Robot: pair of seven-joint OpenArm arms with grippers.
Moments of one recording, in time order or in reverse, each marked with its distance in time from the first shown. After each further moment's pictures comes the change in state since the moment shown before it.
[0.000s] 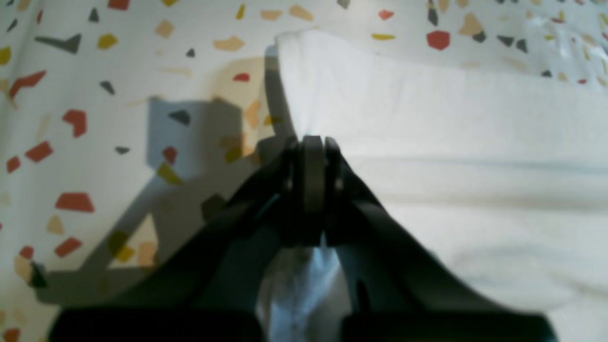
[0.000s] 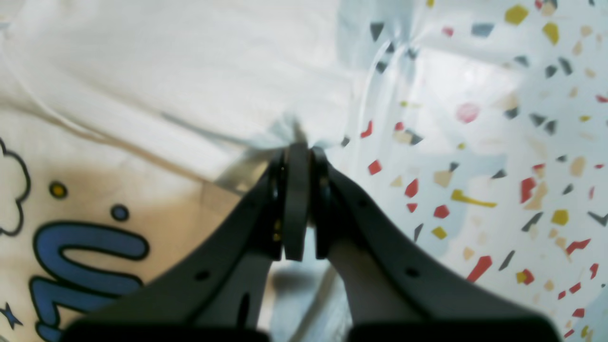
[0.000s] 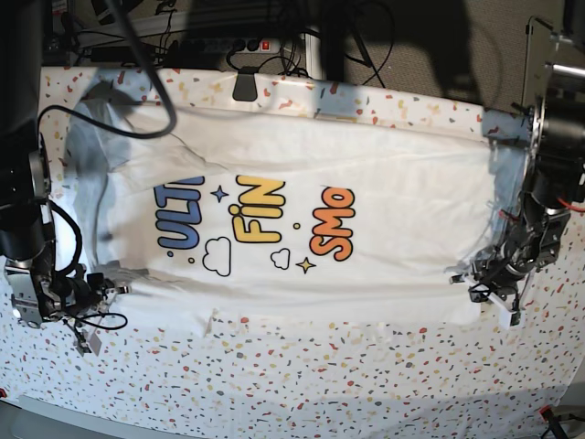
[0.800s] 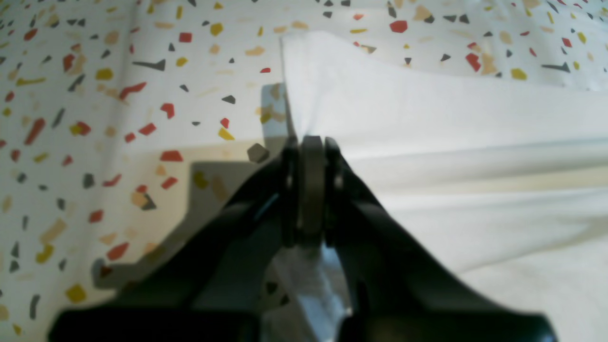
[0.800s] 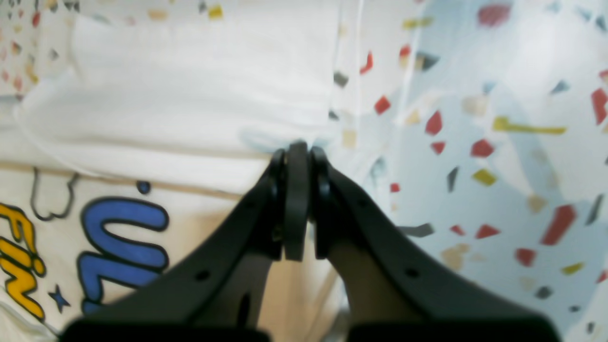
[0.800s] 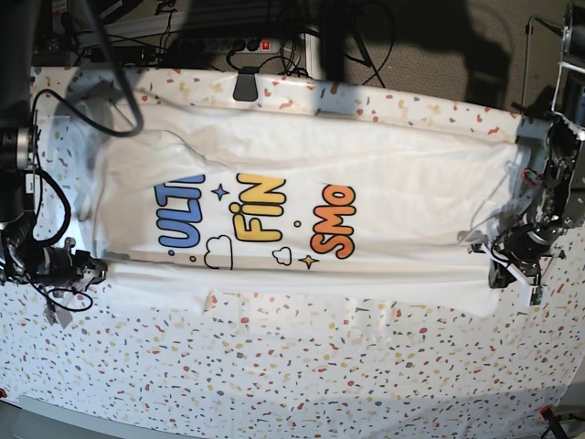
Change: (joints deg) left arm 22.8 -12.2 -0.2 43.0 -6.1 11.6 8.7; right arm -9.5 4.7 17.7 4.2 5.3 6.8 -1.8
